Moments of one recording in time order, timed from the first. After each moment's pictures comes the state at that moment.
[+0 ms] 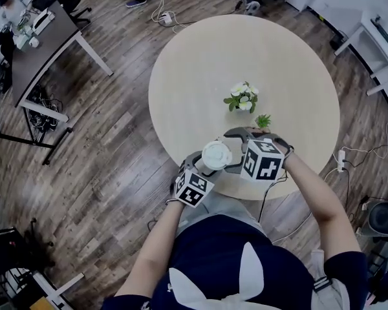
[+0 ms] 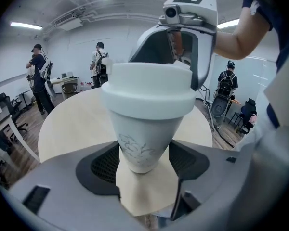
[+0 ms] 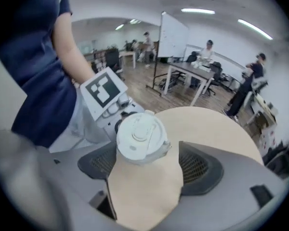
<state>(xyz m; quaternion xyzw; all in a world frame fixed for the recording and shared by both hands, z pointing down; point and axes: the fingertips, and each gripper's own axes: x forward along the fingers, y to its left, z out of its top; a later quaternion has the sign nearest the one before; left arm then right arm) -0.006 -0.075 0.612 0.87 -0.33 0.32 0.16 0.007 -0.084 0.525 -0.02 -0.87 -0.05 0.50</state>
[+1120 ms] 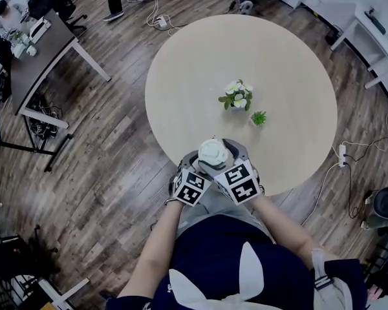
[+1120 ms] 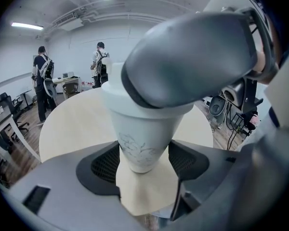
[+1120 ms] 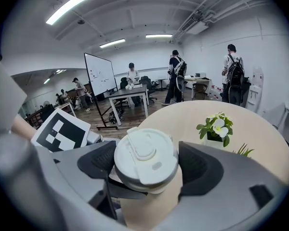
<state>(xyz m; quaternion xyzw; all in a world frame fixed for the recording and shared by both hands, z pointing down) -0.008 -0.074 0.612 0.87 -0.34 0.32 0.16 -0.019 -0.094 0.528 0.35 -0.88 0.17 0.28</state>
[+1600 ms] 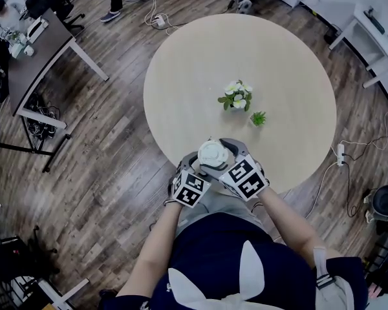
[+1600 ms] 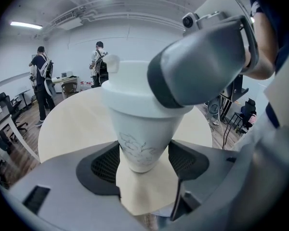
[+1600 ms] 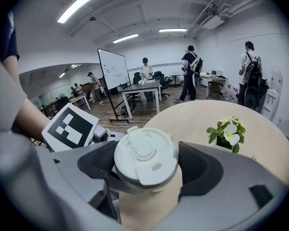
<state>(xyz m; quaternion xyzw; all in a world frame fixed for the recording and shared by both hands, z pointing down) -0.008 -0.073 0.613 0.87 -0.33 0.32 0.16 -0.022 -0.091 0.531 0.26 -0.90 0.15 0.31</state>
